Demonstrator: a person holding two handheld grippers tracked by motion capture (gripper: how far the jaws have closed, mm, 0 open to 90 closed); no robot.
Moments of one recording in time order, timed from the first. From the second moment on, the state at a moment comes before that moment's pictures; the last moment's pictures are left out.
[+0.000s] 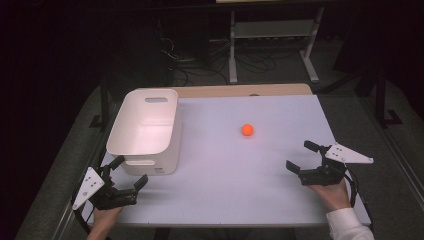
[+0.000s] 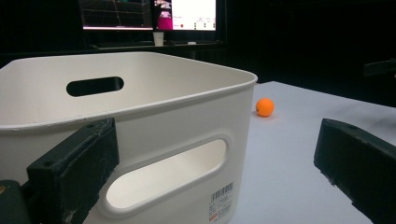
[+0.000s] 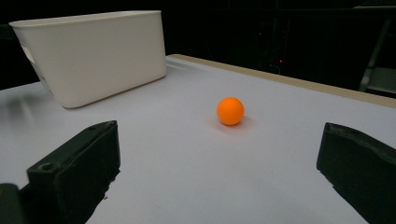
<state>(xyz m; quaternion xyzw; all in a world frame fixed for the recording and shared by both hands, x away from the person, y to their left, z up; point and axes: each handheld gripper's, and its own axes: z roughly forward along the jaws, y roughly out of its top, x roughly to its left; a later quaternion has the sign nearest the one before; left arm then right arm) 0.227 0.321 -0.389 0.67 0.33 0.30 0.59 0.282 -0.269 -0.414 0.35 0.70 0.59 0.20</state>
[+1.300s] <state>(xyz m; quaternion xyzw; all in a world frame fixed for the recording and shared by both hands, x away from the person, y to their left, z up) 0.224 0.320 -0.389 0.67 0.34 0.29 0.59 0.298 -0.255 -0.378 0.32 0.76 0.54 0.18</state>
